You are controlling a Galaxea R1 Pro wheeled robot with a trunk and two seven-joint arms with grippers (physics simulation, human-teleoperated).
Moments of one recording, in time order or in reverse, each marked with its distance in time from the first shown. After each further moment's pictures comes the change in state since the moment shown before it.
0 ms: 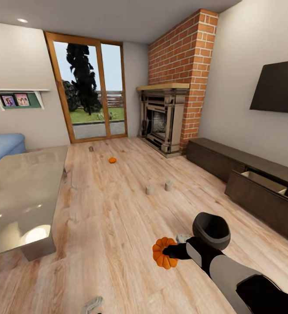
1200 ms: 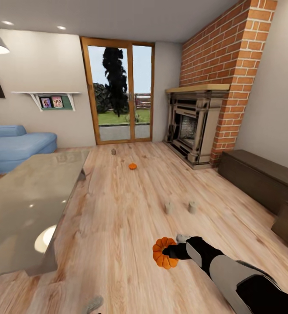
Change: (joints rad) left arm 0.000 0.000 0.000 0.003 0.000 -0.007 0.000; right arm 0.000 0.000 0.000 0.000 0.000 0.000 0.000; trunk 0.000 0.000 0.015
